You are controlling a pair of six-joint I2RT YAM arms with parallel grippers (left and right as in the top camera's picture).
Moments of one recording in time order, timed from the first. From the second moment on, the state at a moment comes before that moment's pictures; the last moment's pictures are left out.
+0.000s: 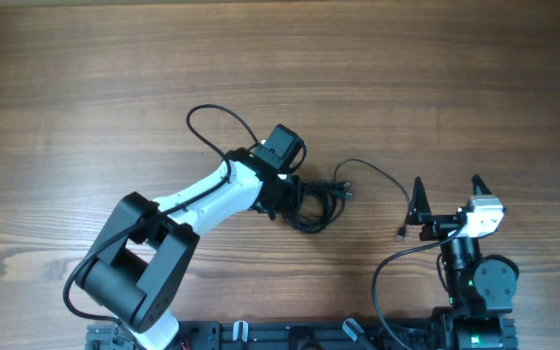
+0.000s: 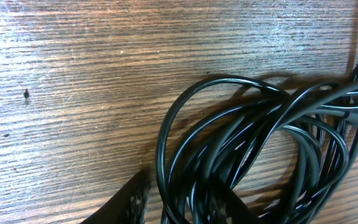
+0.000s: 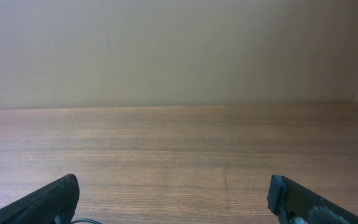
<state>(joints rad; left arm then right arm) -0.63 1.81 1.02 -0.57 0.17 -0.59 0.01 0.02 0.01 0.00 -0.03 0.04</state>
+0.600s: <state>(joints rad) -0.56 1.71 0.99 -0.71 0.18 -0.60 0.01 0.02 0.01 0.00 -0.03 0.04</state>
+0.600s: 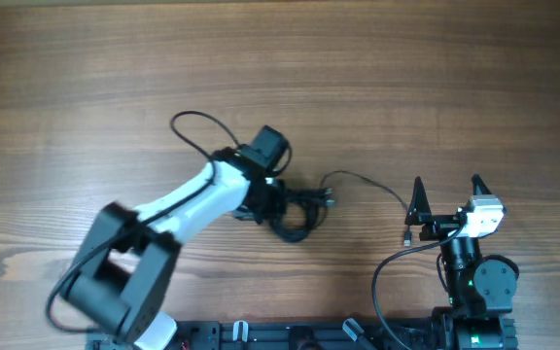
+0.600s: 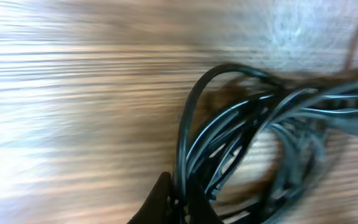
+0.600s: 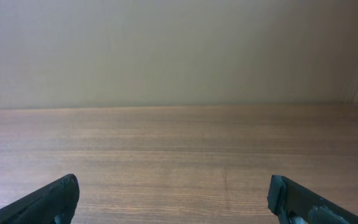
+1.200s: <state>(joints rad) -0.52 0.86 1.01 -0.98 0.07 -0.48 0.01 0.02 0.01 0.01 -0.12 0.14</state>
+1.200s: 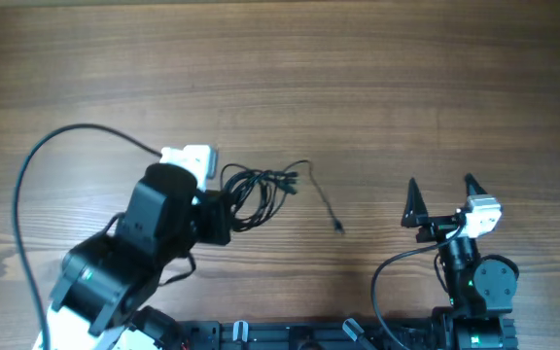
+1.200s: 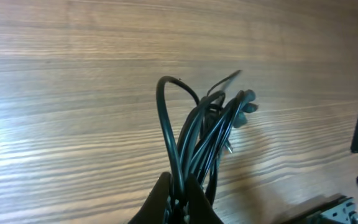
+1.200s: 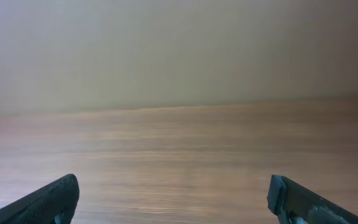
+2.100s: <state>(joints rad) -0.52 1.02 1.01 -0.87 0.17 -0.48 0.01 0.07 0.03 -0.01 -0.53 1.15</state>
